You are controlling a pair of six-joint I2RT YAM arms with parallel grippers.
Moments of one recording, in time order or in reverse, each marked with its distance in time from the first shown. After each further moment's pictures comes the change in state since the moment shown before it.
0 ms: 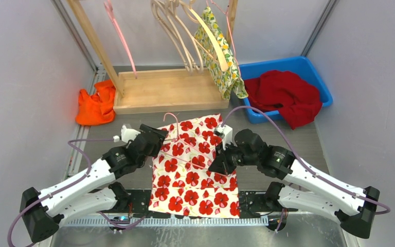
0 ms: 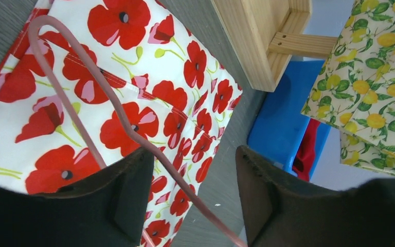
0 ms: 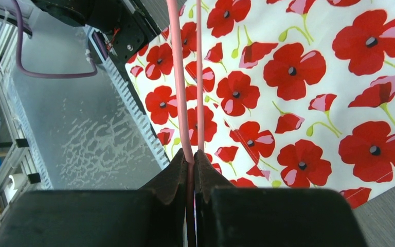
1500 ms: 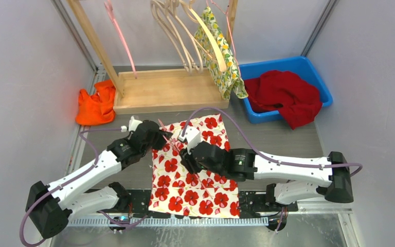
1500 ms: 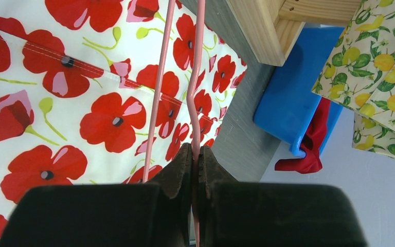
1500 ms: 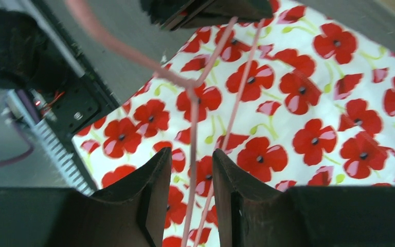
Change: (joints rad) left arm 0.127 0.130 0.052 0.111 0.245 0.144; right arm 0.372 0.380 0.224 0.171 0.580 -0.084
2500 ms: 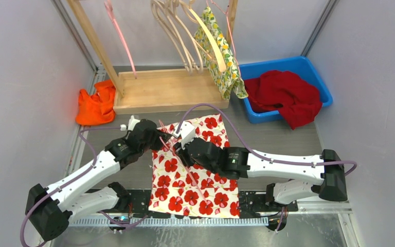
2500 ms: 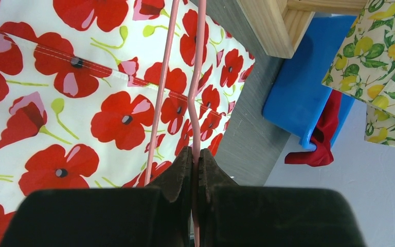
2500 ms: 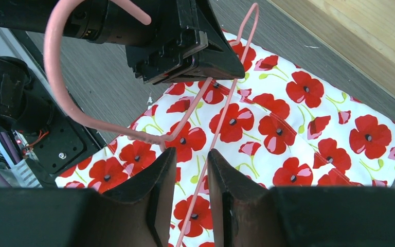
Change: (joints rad) left arm 0.035 -0.016 0.000 -0.024 0.067 0.059; right arm 0.002 0.085 0.033 0.160 0.134 -0.110
